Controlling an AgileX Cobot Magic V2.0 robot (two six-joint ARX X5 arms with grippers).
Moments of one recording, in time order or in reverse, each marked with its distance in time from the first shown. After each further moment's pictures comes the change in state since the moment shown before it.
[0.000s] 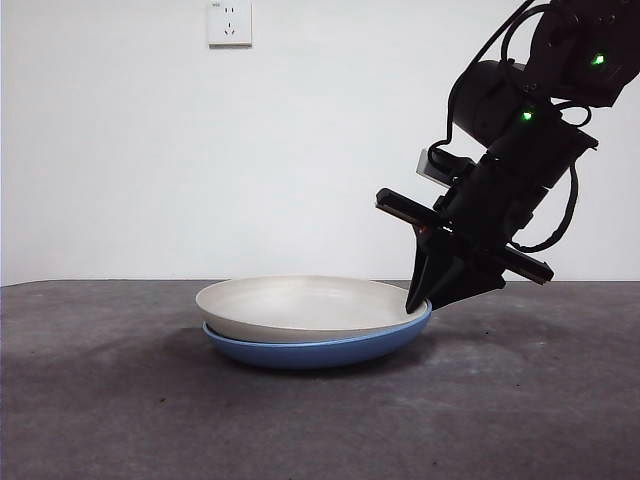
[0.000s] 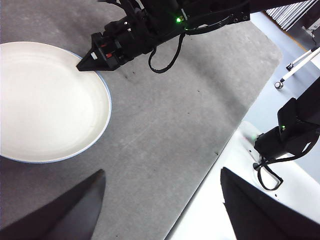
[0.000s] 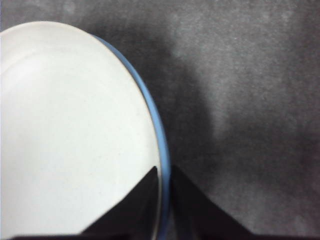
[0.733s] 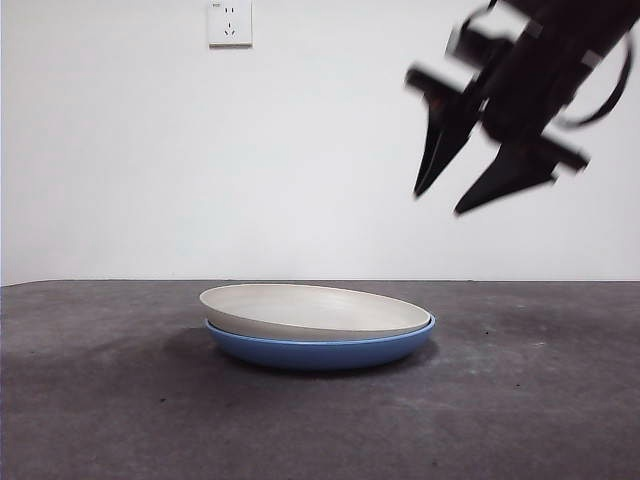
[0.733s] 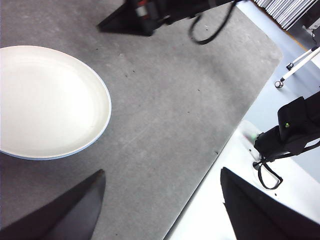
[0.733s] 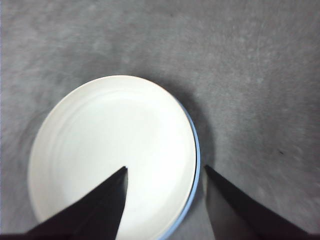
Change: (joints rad) left arm 0.000 0.000 0.000 -0.005 0.000 0.000; right arm 0.001 -0.347 0.002 -0.212 0.042 -0.082
